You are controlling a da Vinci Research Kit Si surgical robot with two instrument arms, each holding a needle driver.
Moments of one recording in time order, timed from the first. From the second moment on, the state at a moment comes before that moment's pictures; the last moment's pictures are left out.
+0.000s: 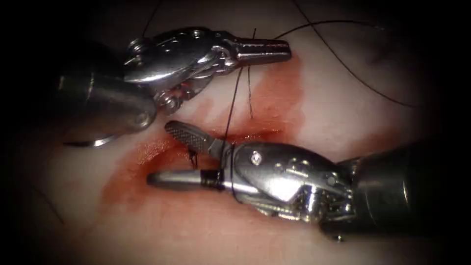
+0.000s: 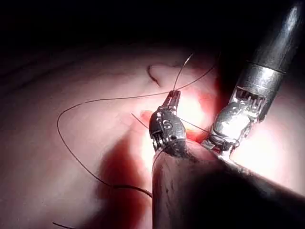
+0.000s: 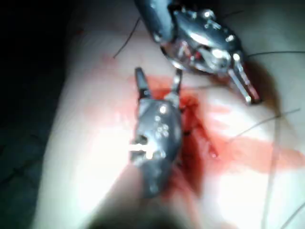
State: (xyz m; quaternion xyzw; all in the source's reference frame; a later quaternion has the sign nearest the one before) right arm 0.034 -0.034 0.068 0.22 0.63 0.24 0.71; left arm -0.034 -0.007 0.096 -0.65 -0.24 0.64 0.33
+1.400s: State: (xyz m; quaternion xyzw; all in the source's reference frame) right arm 0.027 -0.030 0.069 0.17 0.69 0.42 0.56; left arm -0.029 -0.013 0.097 -0.74 -0.18 0.54 0.36
